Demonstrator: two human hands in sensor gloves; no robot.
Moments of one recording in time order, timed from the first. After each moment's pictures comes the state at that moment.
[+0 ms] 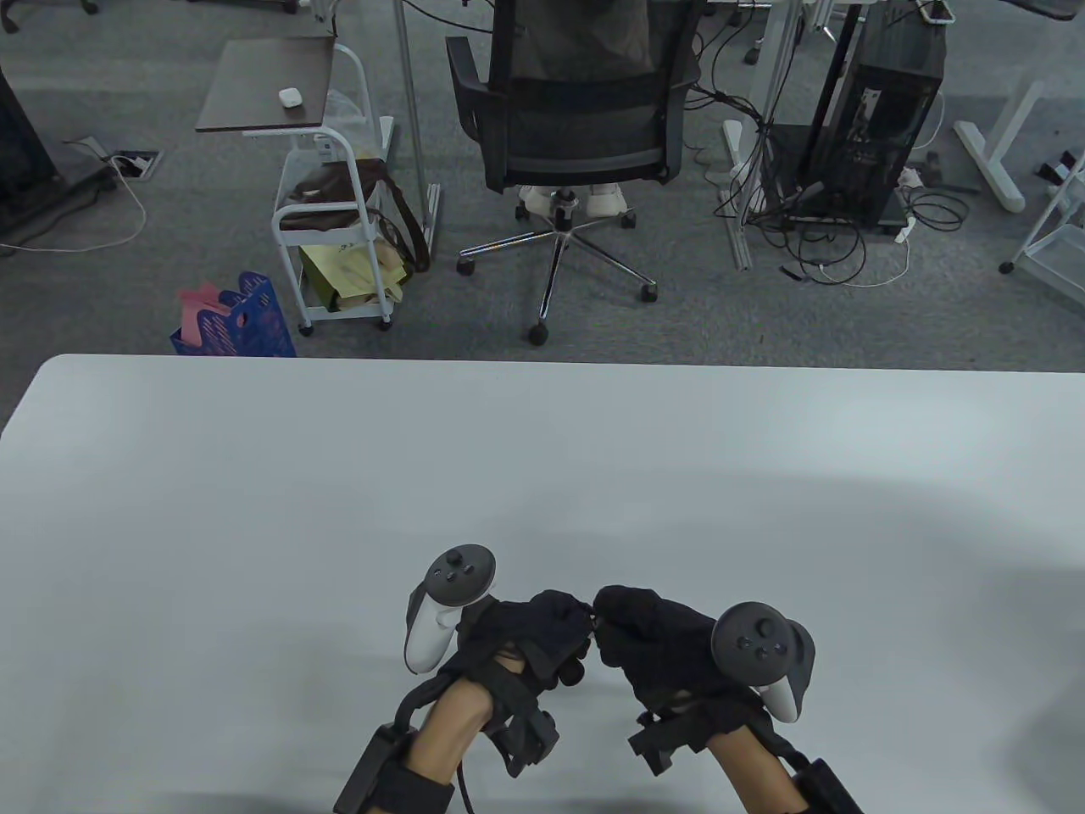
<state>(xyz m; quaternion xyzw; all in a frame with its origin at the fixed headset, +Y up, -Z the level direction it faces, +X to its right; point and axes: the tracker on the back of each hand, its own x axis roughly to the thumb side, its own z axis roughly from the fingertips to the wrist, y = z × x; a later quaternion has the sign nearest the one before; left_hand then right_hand) -0.081 -0.718 -0.336 -0.29 -0.16 0.60 0.73 0.142 -0.697 -0.307 0.18 -0.08 0.86 0.48</state>
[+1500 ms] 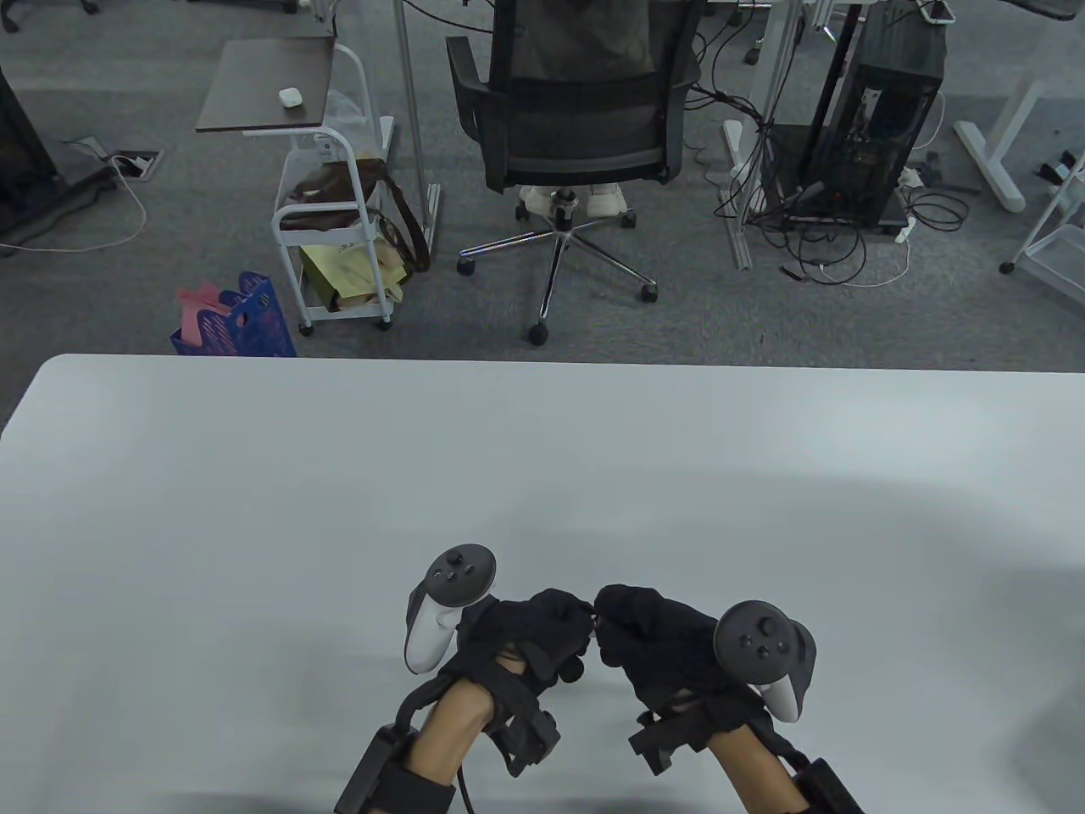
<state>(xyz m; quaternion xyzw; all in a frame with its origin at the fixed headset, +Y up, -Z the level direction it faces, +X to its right) -0.081 -0.716 -0.335 -0.27 -0.15 0.59 0.74 0.143 -0.697 -0.307 0.17 -0.08 0.85 0.49</state>
